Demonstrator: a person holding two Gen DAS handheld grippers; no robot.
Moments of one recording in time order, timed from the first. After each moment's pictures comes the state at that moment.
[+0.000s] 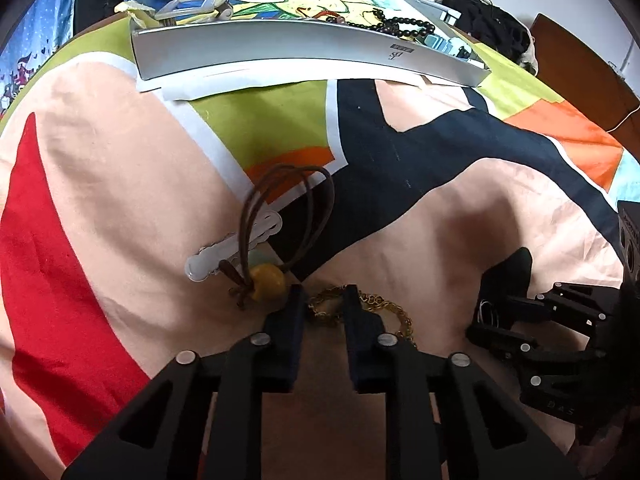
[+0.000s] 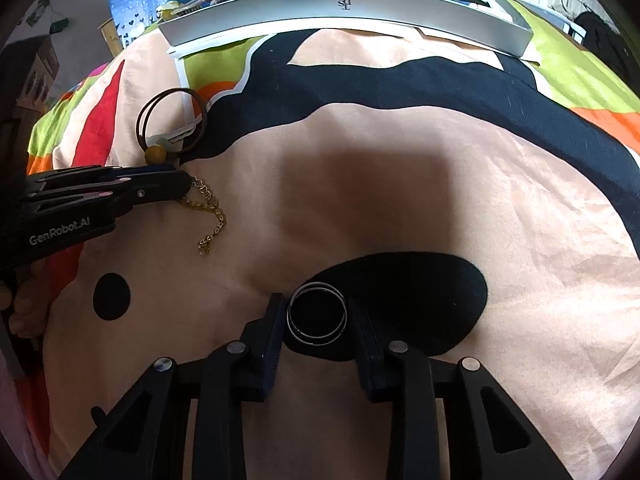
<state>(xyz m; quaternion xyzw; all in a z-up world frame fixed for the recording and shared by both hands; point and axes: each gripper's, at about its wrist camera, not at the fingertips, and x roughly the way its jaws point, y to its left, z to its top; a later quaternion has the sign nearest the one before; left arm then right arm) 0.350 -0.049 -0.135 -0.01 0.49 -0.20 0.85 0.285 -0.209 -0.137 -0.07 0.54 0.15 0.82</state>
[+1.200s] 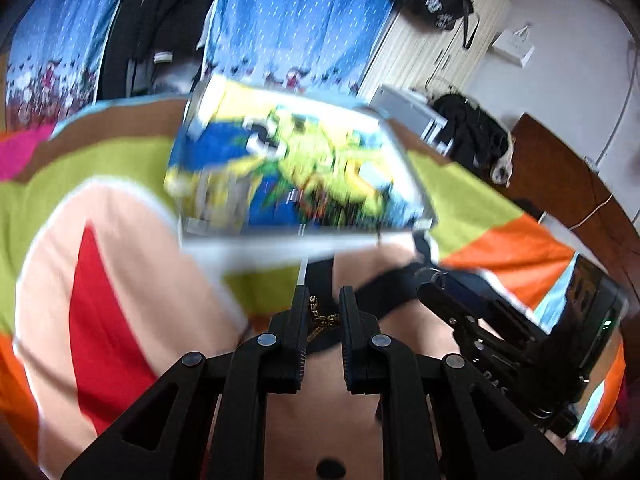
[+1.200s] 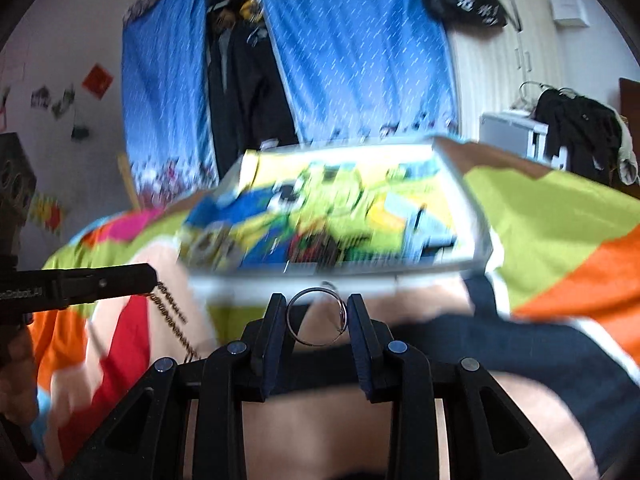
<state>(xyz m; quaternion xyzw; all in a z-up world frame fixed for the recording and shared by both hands) 0.366 -0.021 0.001 -0.12 0.38 -0.21 0.89 0.335 -0.210 -0.018 0.01 0.29 0.15 0.95</state>
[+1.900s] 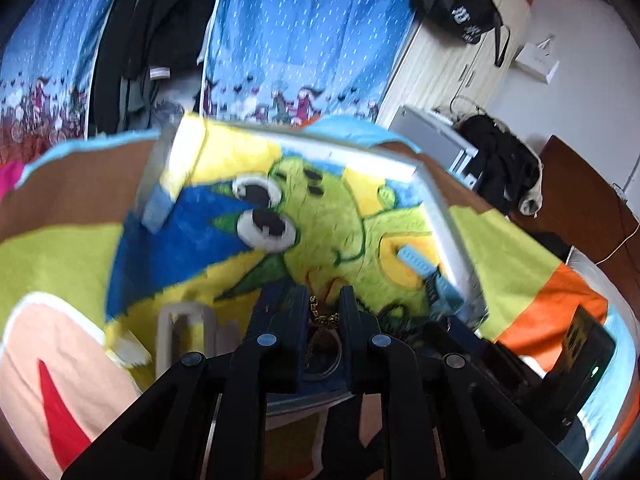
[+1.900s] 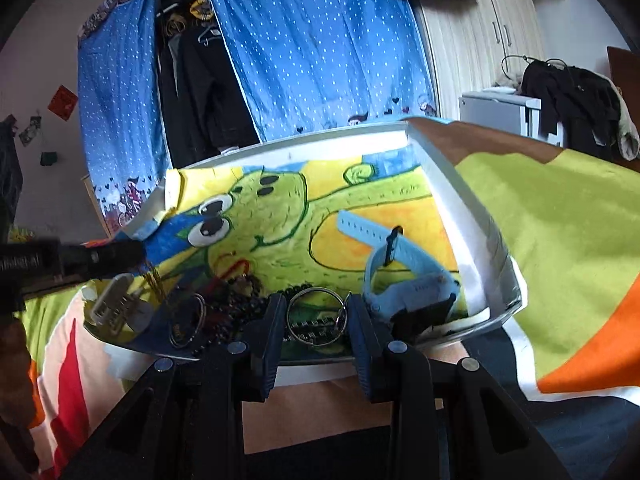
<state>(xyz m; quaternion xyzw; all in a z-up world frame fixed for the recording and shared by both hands) 0.502 -0.036 -0.026 -0.13 0.38 -0.19 0.90 0.438 -0.228 -0.060 0.04 0.30 0.11 0.94</state>
